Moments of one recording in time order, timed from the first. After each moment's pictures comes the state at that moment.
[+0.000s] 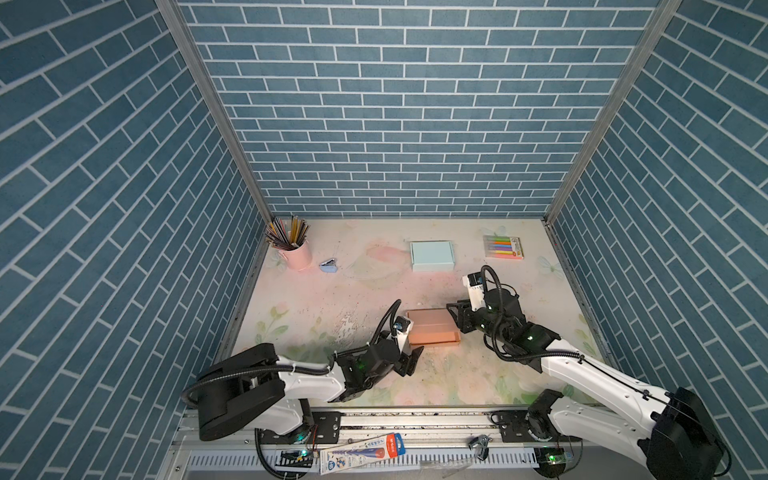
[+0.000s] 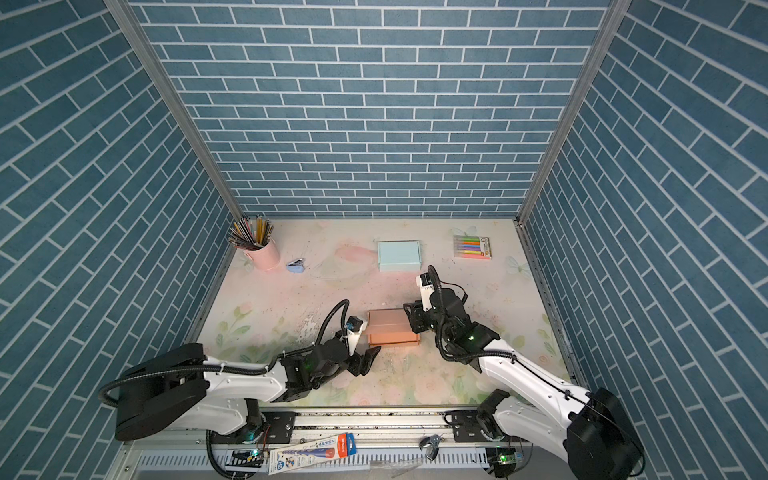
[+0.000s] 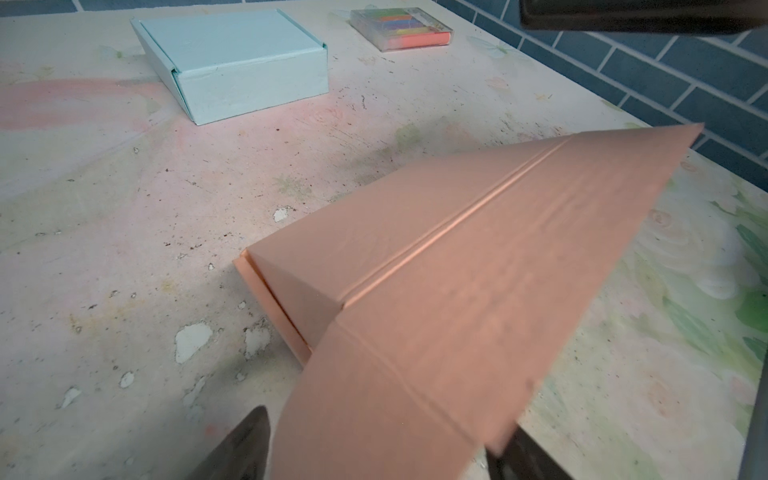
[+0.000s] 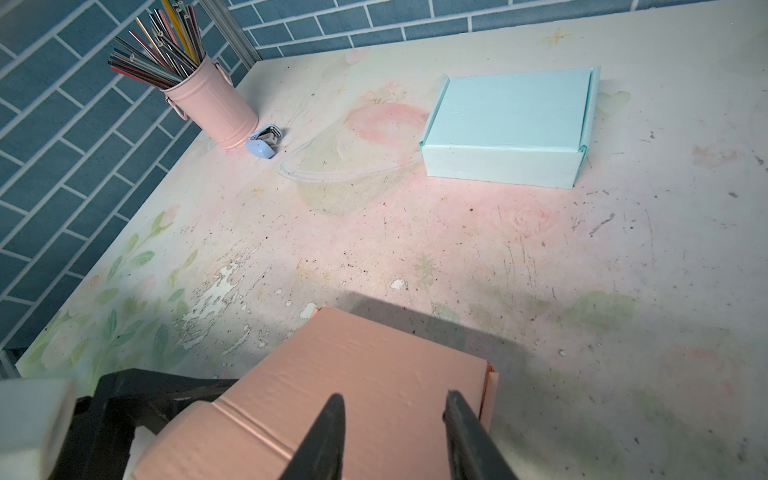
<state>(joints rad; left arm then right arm) -1.13 1.35 0.33 0.49 -0.30 -0.38 0.72 1.03 0.56 -0.07 -0.03 0.39</state>
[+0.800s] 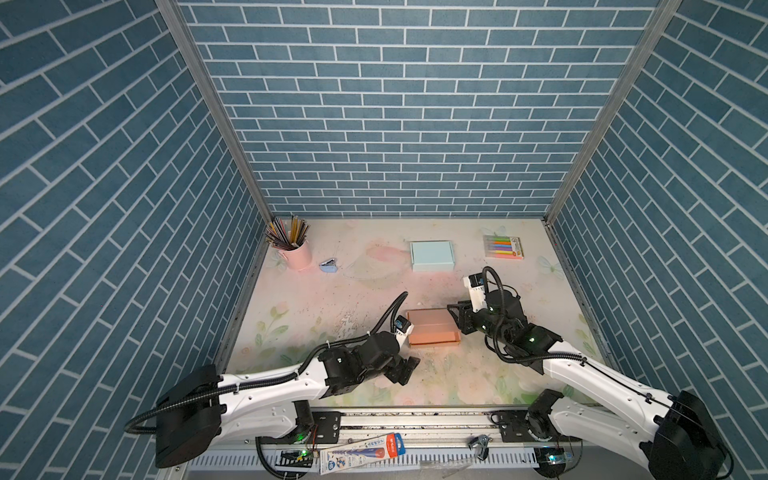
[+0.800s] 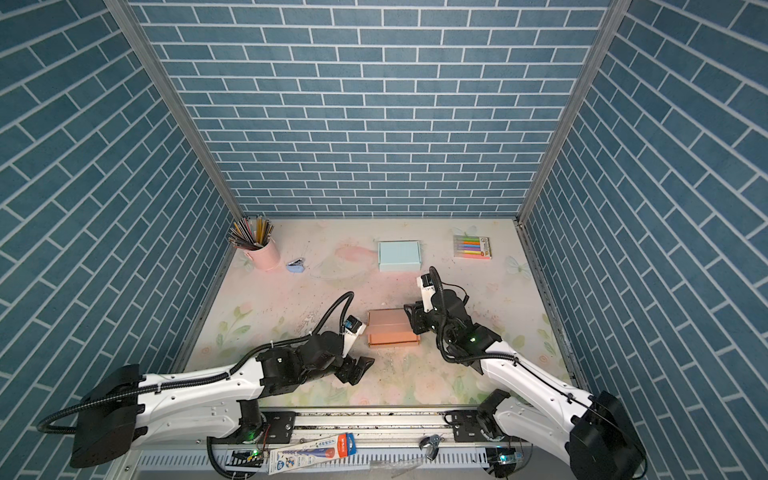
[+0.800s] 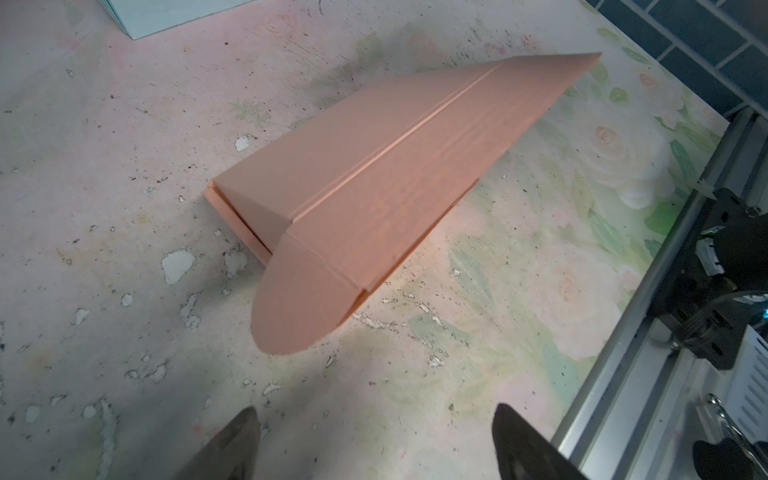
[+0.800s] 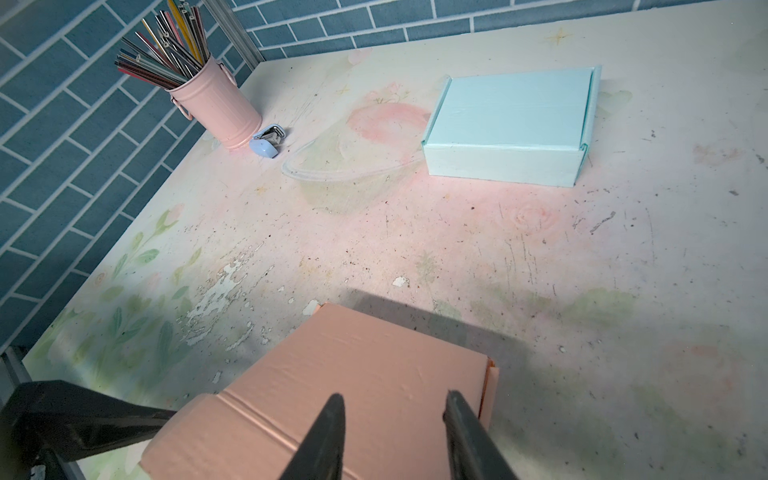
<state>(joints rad) -1.13 1.09 0.50 -0.14 -0.13 -0.41 0.72 1.00 0.55 -0.08 -0.03 0.39</state>
